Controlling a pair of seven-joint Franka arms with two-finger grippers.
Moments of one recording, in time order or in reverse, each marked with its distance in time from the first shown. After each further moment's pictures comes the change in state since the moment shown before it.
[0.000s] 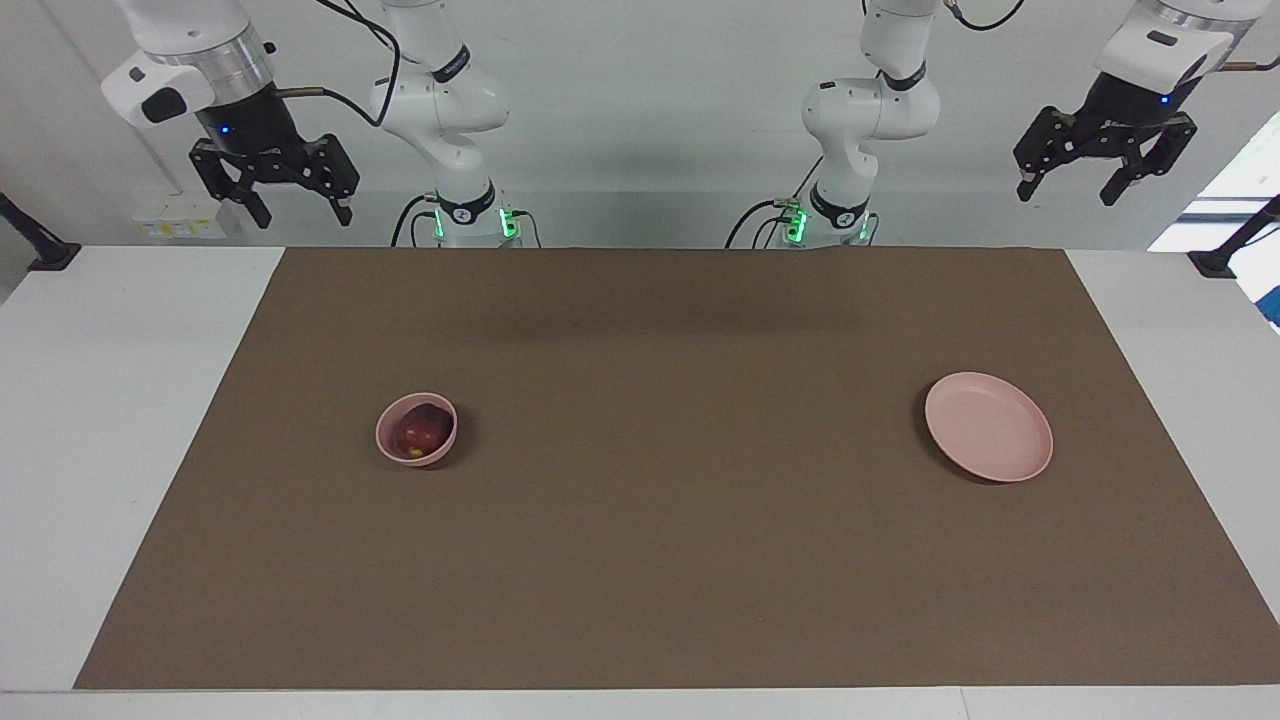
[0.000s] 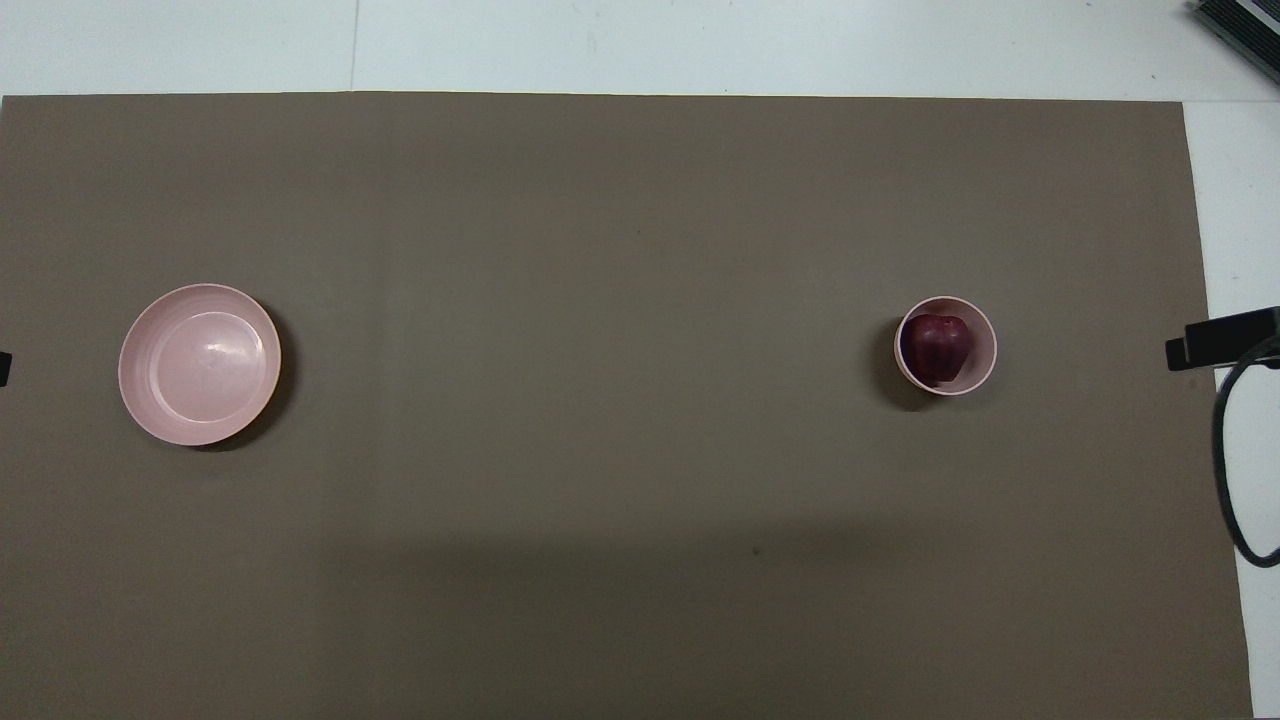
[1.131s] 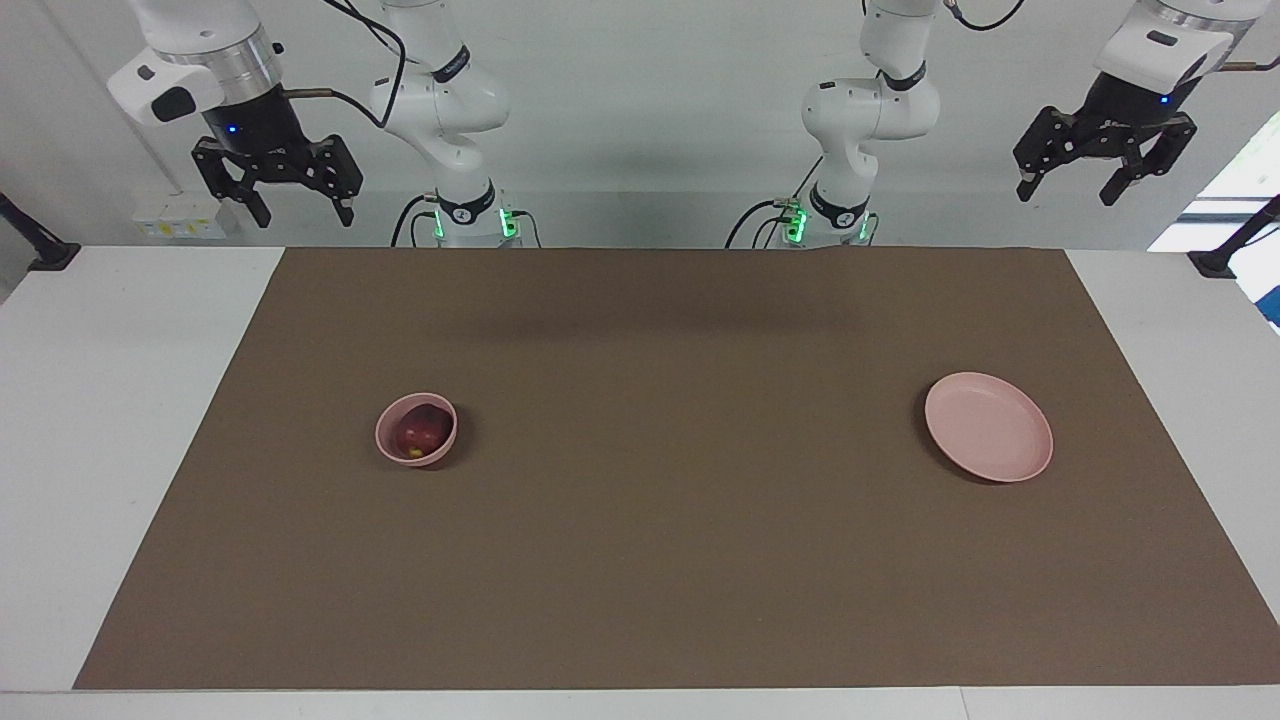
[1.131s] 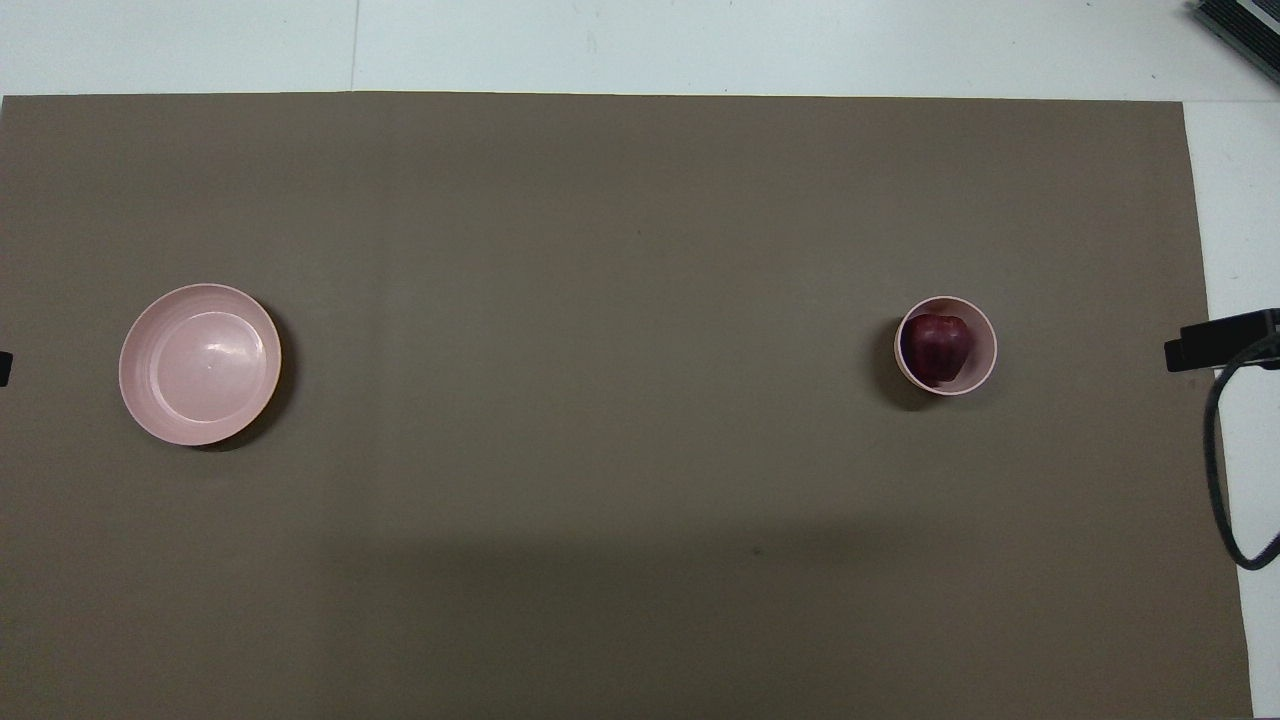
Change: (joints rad) left arm 0.000 0.000 0.000 0.000 0.000 0.000 0.000; right arm 0.005 0.000 0.016 0.001 -0.035 0.000 -0.004
